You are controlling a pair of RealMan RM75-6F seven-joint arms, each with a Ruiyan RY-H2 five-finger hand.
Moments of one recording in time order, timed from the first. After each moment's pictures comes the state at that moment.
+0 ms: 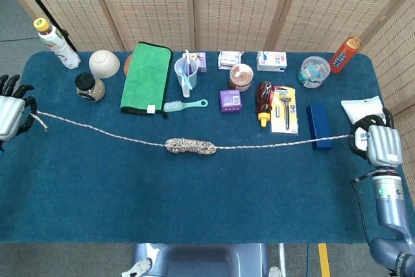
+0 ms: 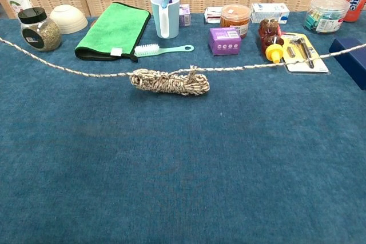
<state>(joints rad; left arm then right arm) -0.51 -1.04 -0.16 -1.33 1.31 1.08 0.06 0.37 -1.32 0.25 -1.22 -1.25 1.22 0.13</state>
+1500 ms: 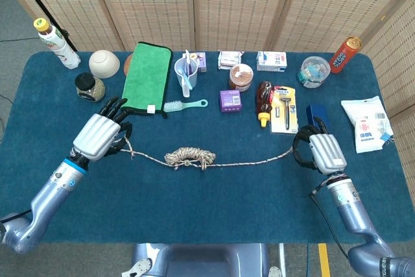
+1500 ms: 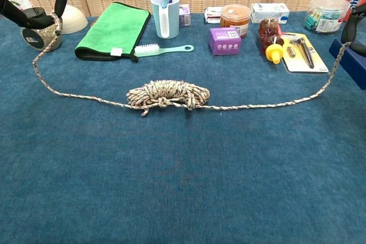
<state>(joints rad) -0.64 -1.18 -0.16 -1.67 1.42 1.08 0.17 0.44 -1.29 0.19 -1.53 -1.35 1.14 0.11</state>
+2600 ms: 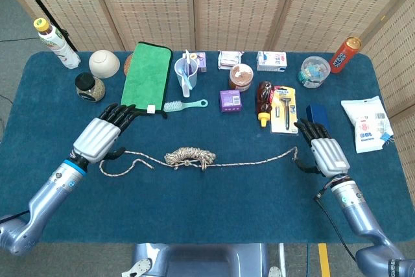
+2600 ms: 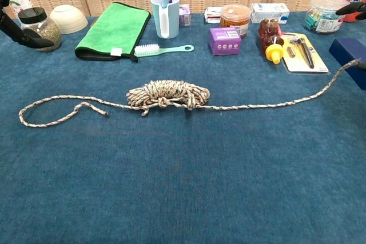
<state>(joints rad) -0.66 -1.12 -0.14 -1.73 1.32 0.99 0.21 0.45 -1.22 0.16 -1.57 -1.31 1.08 0.09</state>
